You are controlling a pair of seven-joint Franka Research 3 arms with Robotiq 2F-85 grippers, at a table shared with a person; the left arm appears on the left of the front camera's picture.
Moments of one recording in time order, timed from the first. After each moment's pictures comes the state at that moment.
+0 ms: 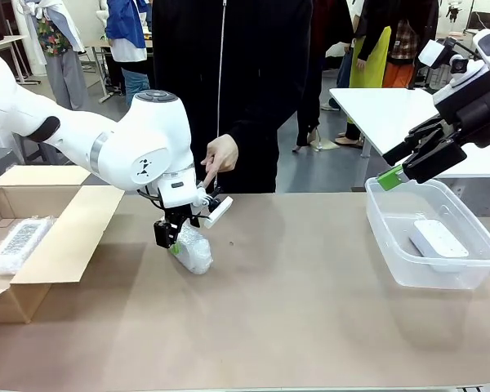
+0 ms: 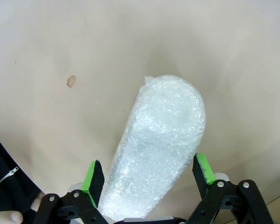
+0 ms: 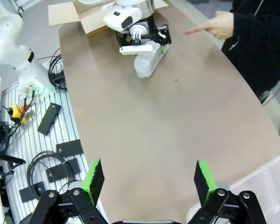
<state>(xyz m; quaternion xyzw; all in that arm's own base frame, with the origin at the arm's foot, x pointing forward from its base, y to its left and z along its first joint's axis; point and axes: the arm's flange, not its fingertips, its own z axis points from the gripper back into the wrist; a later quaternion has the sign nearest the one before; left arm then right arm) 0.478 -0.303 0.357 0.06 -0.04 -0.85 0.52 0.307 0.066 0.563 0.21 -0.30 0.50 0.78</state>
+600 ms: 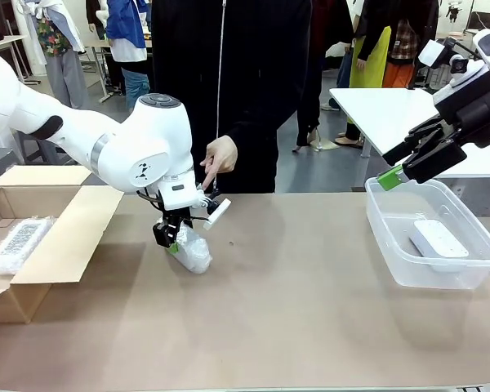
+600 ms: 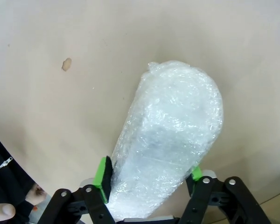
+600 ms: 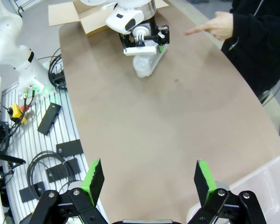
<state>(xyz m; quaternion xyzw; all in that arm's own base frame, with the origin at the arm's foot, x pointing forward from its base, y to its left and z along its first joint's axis) 0.483 -0.299 0.352 0.08 -0.03 -0.84 0.54 0.307 0.066 0.563 0.21 -0.30 0.50 0.78</state>
